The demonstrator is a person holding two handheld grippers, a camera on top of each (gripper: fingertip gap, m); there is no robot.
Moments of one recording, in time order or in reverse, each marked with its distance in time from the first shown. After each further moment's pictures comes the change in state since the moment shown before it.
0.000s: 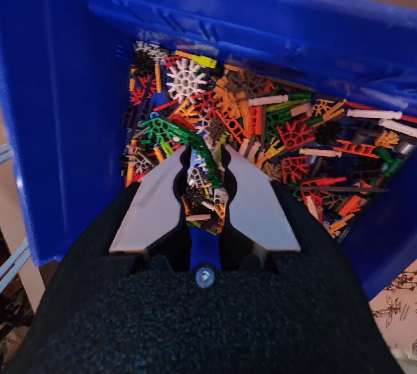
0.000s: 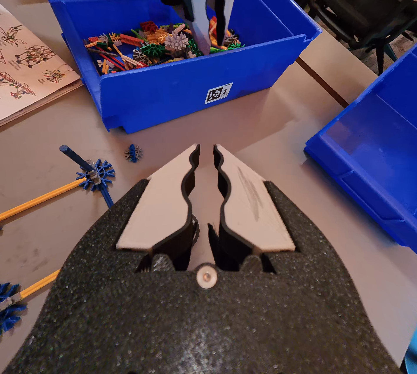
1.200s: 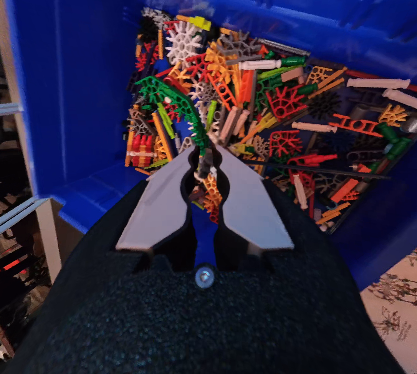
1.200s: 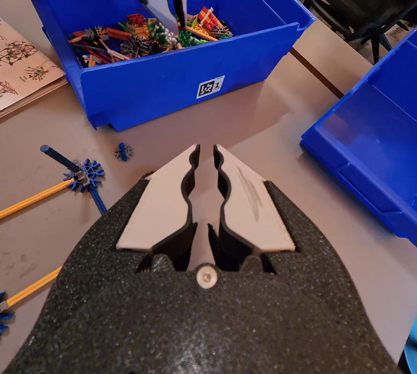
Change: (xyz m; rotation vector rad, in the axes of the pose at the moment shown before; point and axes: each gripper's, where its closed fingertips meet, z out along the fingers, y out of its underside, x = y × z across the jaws) left arm 0.014 0.027 -0.018 0.019 -0.184 -0.036; right arm 0.008 0.007 0.004 -0.018 0.024 0.020
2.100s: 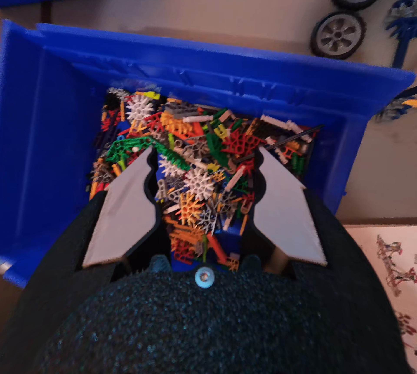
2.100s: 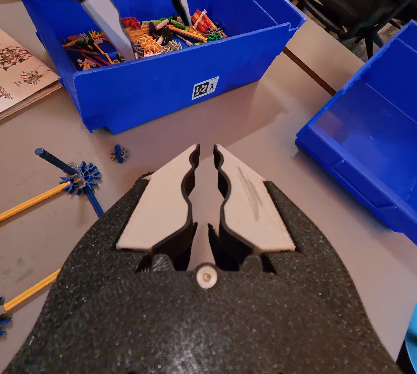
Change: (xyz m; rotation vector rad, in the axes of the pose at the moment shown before) left arm 0.046 -0.041 -0.025 0.293 0.188 0.025; right arm 0.005 -0.001 -0.002 0.009 0.019 0.017
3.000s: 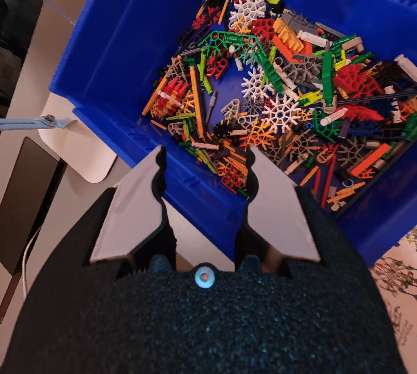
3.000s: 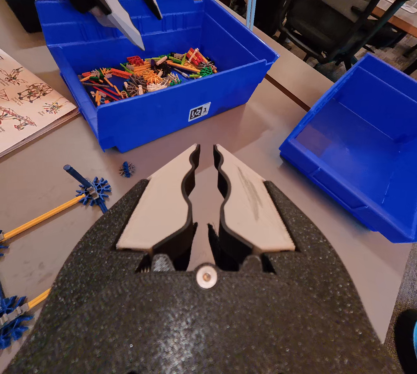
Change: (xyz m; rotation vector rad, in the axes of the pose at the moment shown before) left arm -0.066 0.090 -0.041 -0.064 -0.265 -0.297; right arm 0.005 -0.025 -0.026 0.098 0.031 0.020
